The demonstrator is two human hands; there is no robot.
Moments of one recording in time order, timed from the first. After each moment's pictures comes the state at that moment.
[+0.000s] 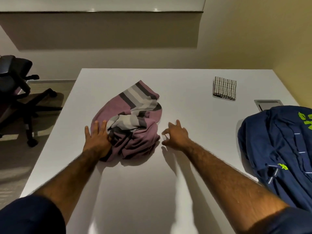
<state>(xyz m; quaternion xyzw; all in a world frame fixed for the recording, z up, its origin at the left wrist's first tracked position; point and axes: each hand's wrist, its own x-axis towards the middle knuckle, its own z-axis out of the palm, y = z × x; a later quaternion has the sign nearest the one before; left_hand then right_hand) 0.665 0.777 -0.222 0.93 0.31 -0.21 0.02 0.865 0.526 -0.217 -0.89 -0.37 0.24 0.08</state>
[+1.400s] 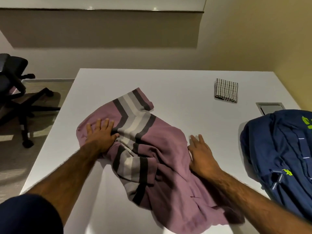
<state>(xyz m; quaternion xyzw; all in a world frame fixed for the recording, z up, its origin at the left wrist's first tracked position) 0.695 0.806 -0.226 0.93 0.29 -0.20 0.06 0.840 0.433 -0.219 -0.92 -0.35 0.16 0.05</state>
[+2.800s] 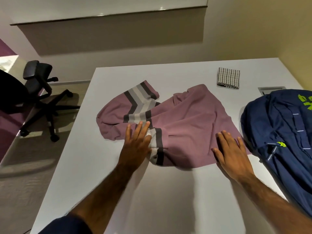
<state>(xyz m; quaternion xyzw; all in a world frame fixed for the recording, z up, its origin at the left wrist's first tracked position) 0.622 0.649 -0.211 0.99 0.07 0.08 -0.08 0.808 0.306 -0.229 -0.95 -0.32 0.03 0.04</state>
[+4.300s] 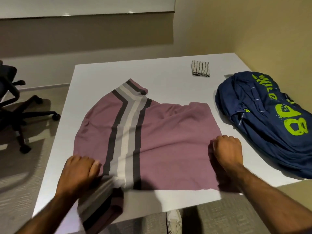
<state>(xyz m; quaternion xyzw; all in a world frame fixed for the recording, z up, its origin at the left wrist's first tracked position) 0.401 0.712 -0.198 0.98 0.16 0.07 0.10 0.687 0.283 -0.192 -0.99 -0.13 -0.02 -0.06</state>
